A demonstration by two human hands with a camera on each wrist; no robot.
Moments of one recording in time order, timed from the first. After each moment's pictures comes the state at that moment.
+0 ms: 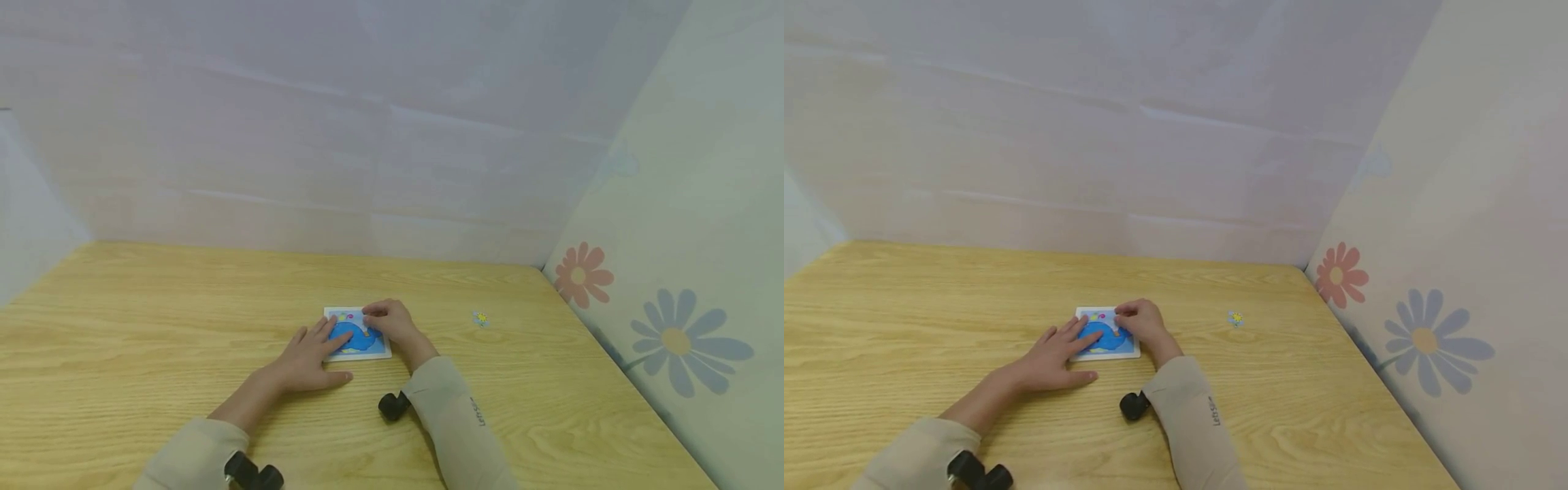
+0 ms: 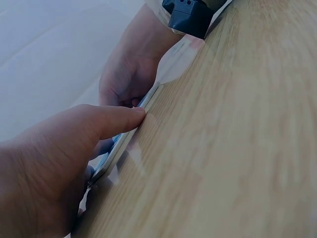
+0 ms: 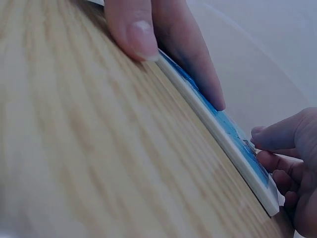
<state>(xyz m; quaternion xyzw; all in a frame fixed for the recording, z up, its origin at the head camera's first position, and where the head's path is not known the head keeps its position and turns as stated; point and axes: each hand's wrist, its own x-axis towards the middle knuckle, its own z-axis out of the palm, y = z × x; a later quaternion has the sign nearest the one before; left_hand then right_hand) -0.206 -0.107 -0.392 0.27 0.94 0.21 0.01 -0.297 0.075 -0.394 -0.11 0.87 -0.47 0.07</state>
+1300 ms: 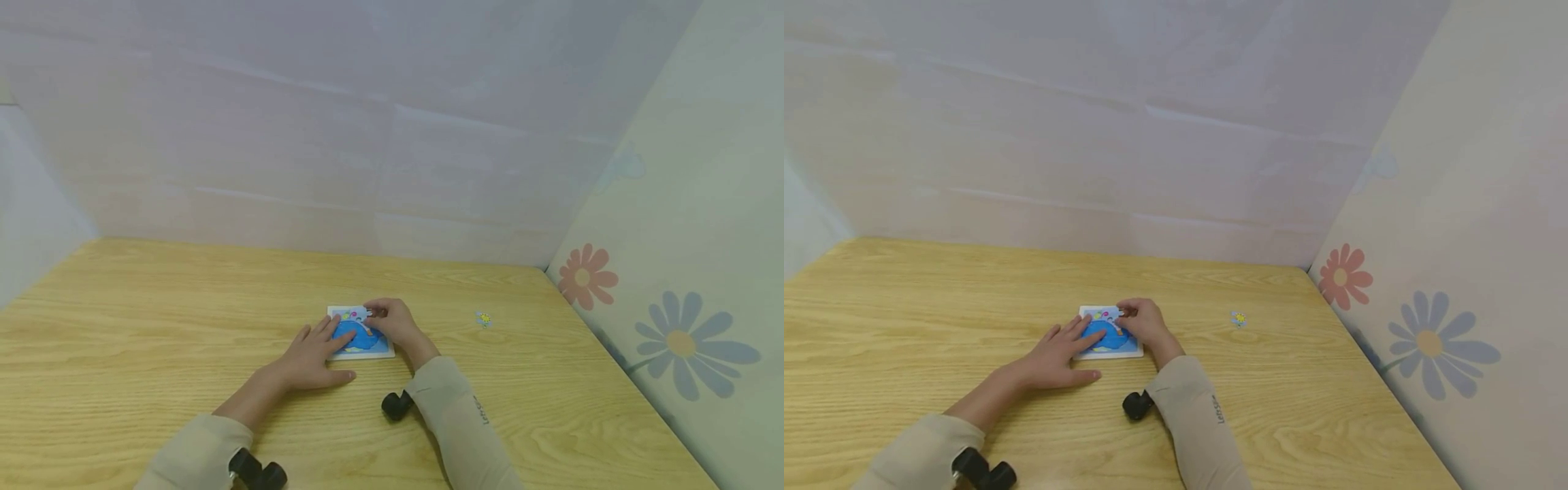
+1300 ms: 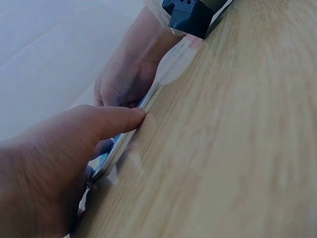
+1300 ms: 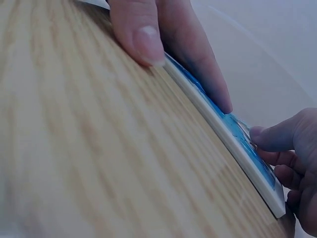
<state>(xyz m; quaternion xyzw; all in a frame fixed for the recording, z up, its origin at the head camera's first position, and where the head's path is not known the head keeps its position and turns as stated) -0.205 -0.104 -0.388 0.27 0.94 0.20 0.01 -0.297 0.075 -0.393 -0.17 0.88 -0.44 0.05</state>
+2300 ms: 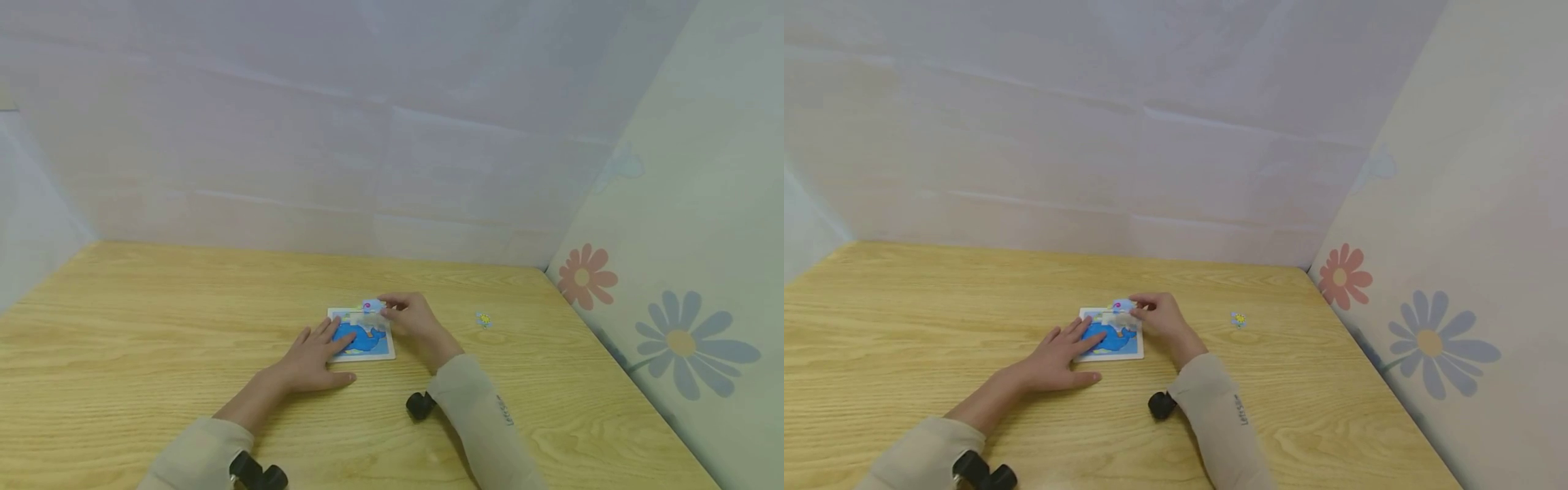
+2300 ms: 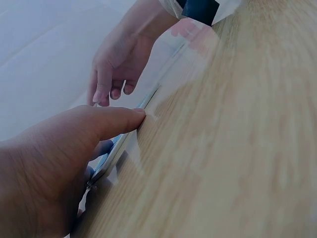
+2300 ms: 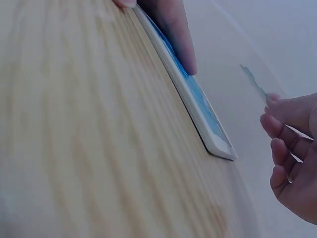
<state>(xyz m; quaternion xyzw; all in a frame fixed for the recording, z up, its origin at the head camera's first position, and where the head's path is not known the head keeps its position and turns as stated) -0.208 -0.103 -0.393 0.26 0.94 0.20 0.02 -0.304 0.108 -0.380 -0.19 0.87 -0.46 0.04</state>
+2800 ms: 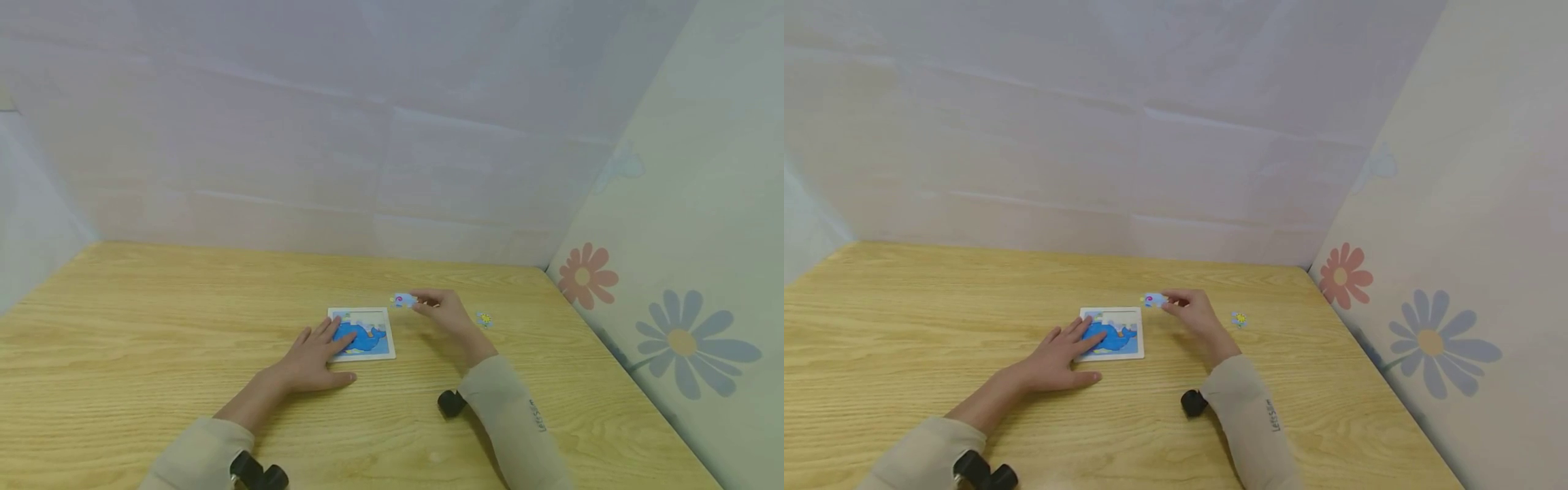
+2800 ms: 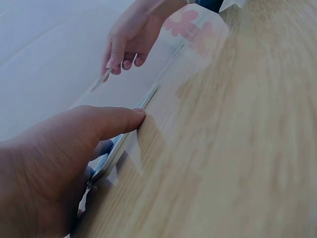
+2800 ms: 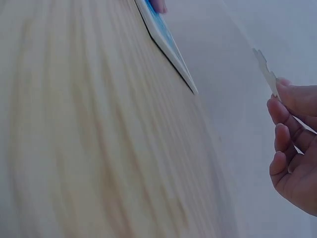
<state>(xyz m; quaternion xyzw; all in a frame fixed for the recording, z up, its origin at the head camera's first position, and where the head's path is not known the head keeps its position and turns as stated) -0.208 -0.103 -0.392 0.27 0.94 0.20 0.01 -0.288 0.156 -0.353 -0.20 0.86 -0.48 0.01</state>
